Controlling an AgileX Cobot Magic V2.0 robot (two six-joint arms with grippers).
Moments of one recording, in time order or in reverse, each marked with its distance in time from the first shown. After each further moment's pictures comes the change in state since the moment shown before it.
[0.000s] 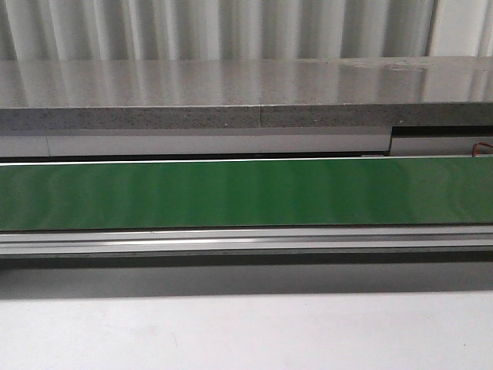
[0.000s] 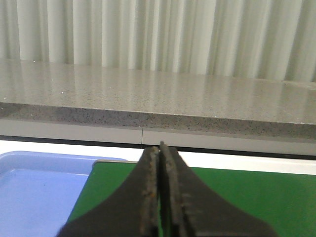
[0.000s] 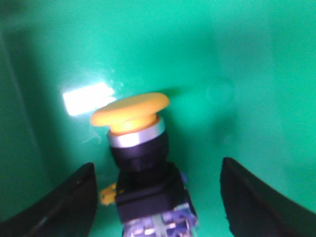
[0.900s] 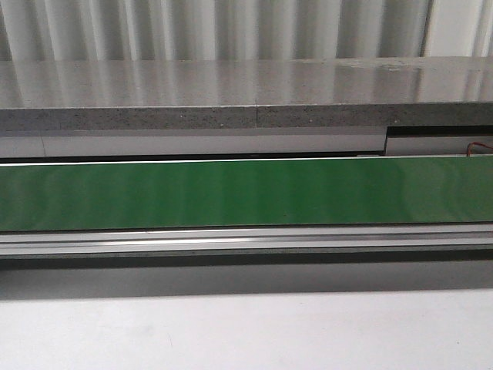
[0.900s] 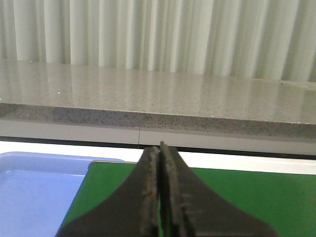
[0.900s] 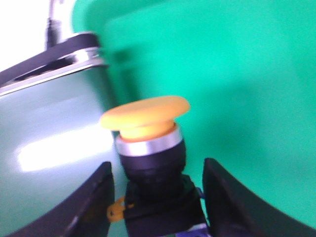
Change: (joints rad) left arm 0.000 0.000 0.000 0.000 0.000 0.000; right arm 0.056 -0.257 -0.047 0.169 0.176 -0.004
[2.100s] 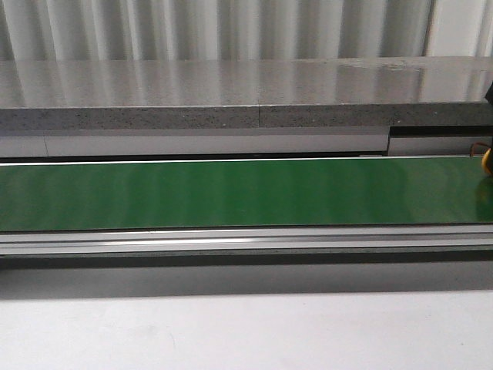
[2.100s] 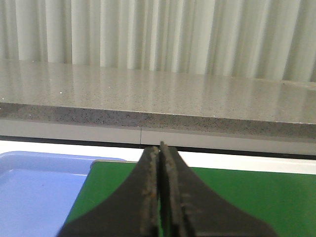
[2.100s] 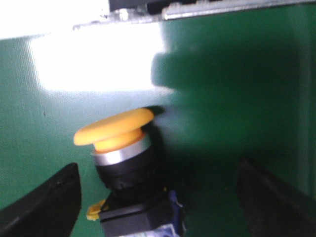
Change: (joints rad) left arm 0.000 0.000 0.000 0.000 0.000 0.000; right arm 0.232 0.054 0.045 0.045 0.009 -0.002
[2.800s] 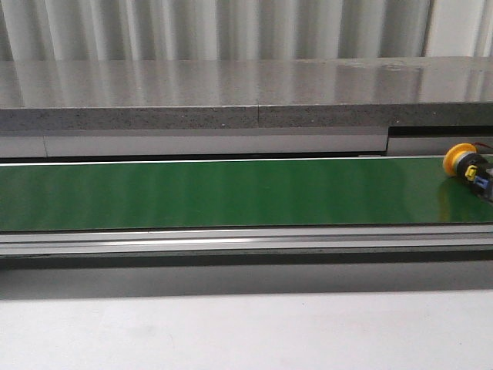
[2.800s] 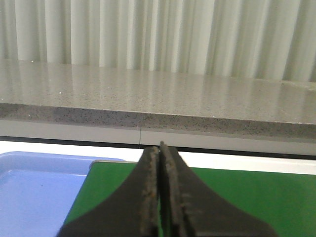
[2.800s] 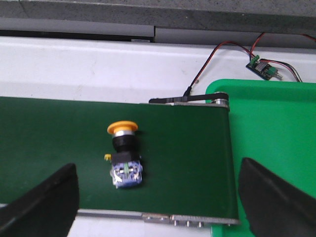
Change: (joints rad) left arm 0.000 0.000 0.000 0.000 0.000 0.000; right arm 0.000 -0.753 0.313 0.034 -0.157 -0.148
